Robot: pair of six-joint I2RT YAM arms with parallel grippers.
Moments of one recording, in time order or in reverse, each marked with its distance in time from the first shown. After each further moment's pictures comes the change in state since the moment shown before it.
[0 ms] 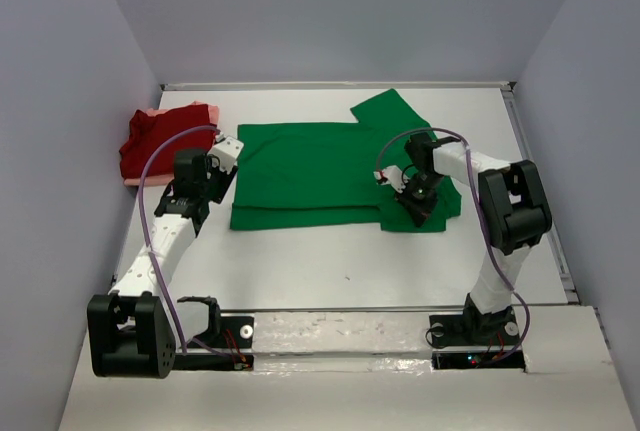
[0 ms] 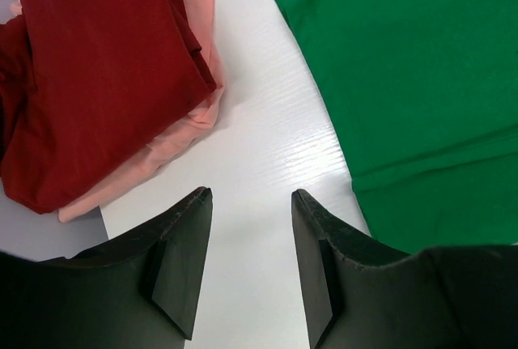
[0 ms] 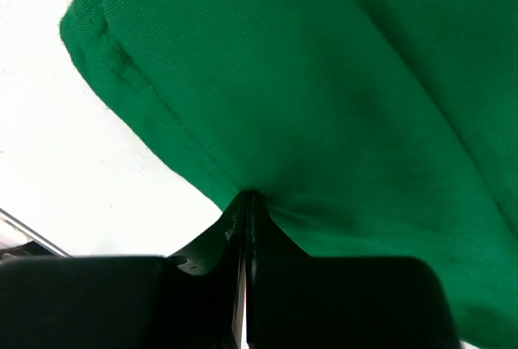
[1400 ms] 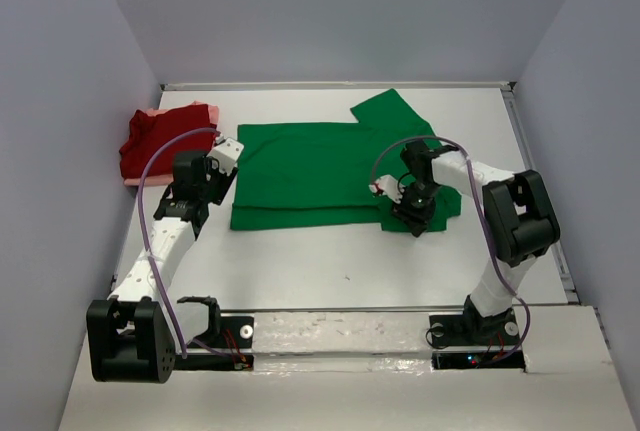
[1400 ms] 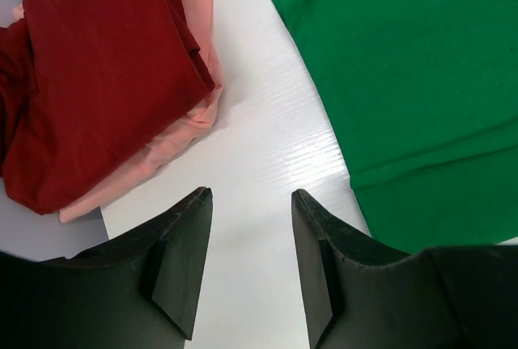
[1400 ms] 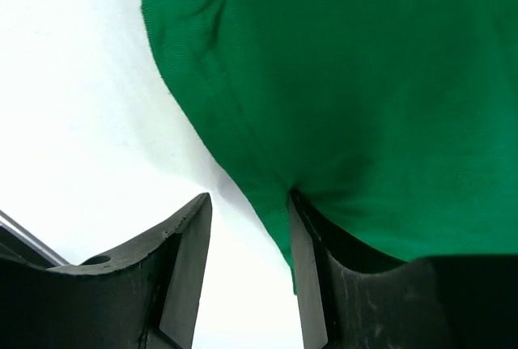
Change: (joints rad) left arm 0.000 -0.025 -0.015 0.001 0.010 0.007; right arm 0.054 -0.091 -0.085 0.018 0.003 -0.101
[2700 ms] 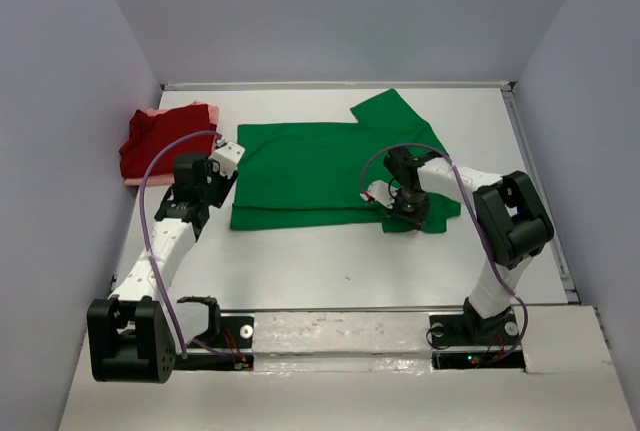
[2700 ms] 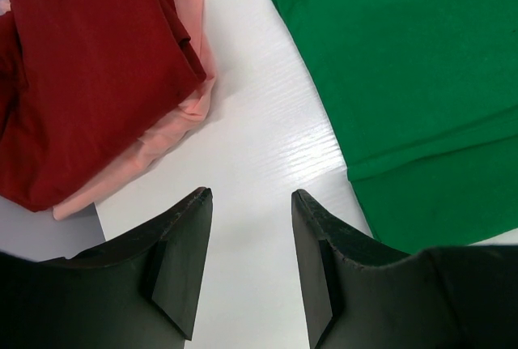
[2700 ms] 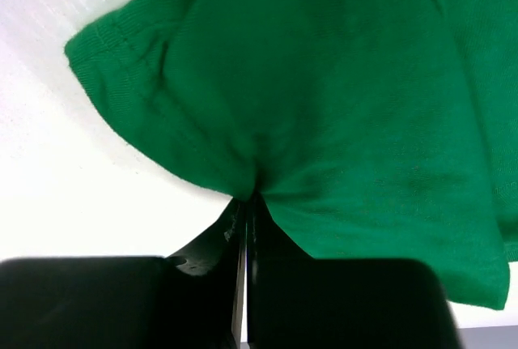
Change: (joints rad) left arm 0.000 0.000 -0.018 -0.003 0.000 0.012; right arm 0.110 0.005 -0.029 0.074 0.232 0.089
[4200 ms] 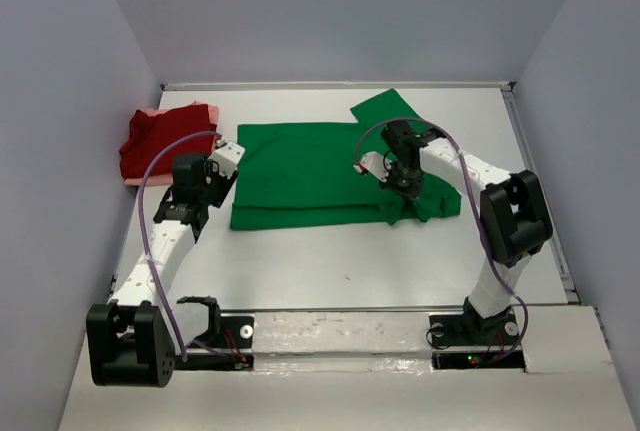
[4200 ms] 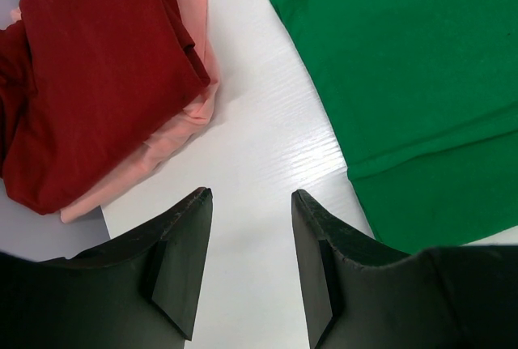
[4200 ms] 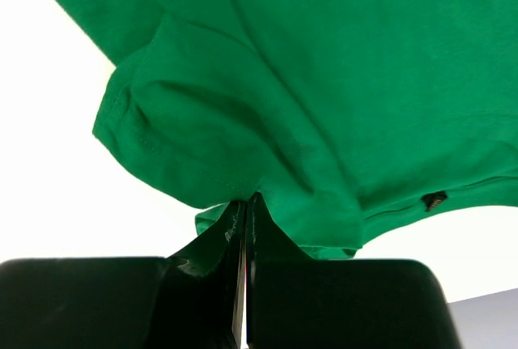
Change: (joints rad) left arm 0.000 -0.021 0.000 -0.005 0.008 0.011; right arm -0.002 0.006 0.235 -0.083 -0.007 -0.008
